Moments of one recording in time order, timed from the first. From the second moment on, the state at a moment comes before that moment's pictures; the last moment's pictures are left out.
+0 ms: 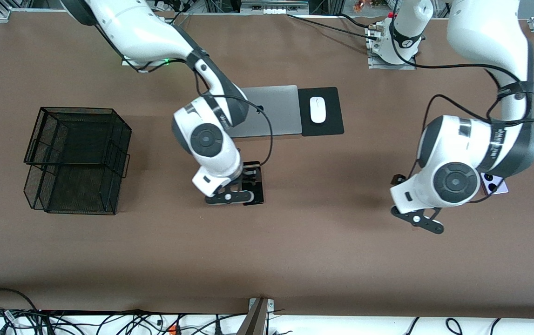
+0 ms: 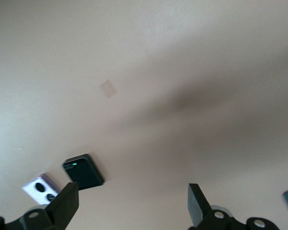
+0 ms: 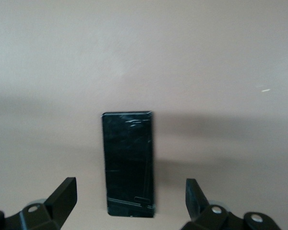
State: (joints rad) left arm -0.20 0.64 0.02 -1.25 0.22 1.63 0.25; right arm 0.54 0.85 0.12 -1.19 -0.02 2.08 0.54
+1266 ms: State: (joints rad) left arm 0.16 0.45 0.02 -1.73 0.13 2.13 0.33; right arm 0.59 0.95 0.11 -1.25 -0.10 2.21 0.55
